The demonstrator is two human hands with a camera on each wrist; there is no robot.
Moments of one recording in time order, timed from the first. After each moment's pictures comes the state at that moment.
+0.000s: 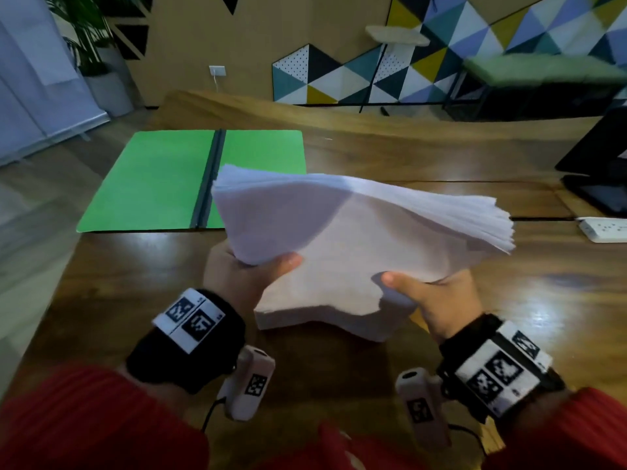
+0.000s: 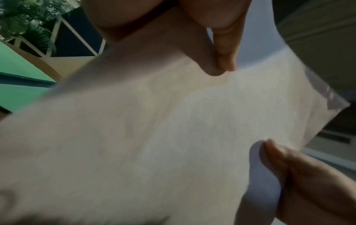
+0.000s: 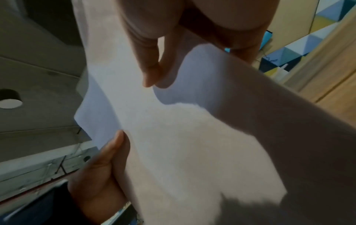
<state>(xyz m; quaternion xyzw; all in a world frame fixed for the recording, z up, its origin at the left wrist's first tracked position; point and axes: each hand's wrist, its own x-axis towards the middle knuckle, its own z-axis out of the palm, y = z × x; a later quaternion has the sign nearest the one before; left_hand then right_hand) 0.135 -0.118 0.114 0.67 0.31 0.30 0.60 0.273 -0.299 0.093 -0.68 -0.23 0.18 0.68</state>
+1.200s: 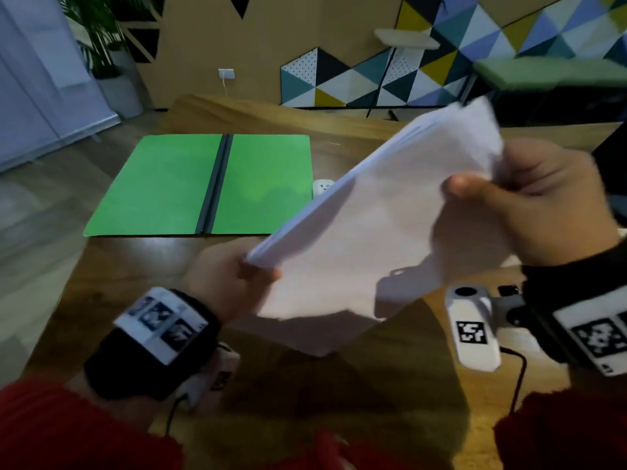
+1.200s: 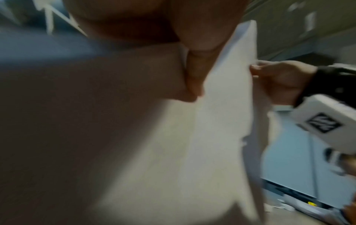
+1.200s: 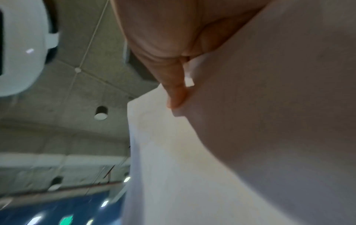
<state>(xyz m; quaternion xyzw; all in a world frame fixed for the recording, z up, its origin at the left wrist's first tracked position) 0.126 -0.085 0.115 0.87 0.31 0.18 0.35 0.315 -0.285 0.206 -0.71 -0.45 0.00 0.54</state>
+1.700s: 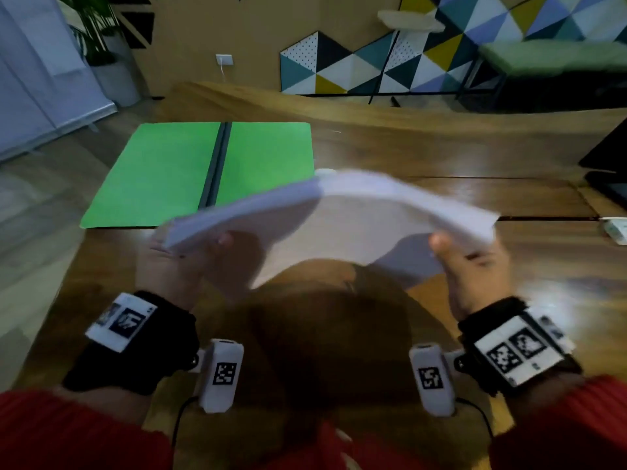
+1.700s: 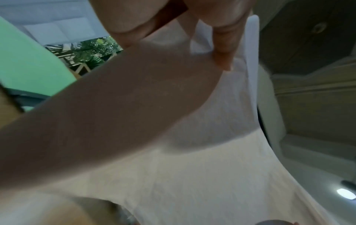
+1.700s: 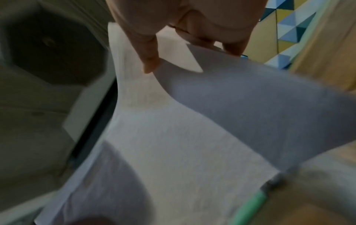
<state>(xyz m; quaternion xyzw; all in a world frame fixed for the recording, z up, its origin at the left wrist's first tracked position) 0.111 -0.052 0.095 0.69 0.34 0.37 0.53 0.318 -0.286 0.084 -0.63 -0.18 0.11 0.75</state>
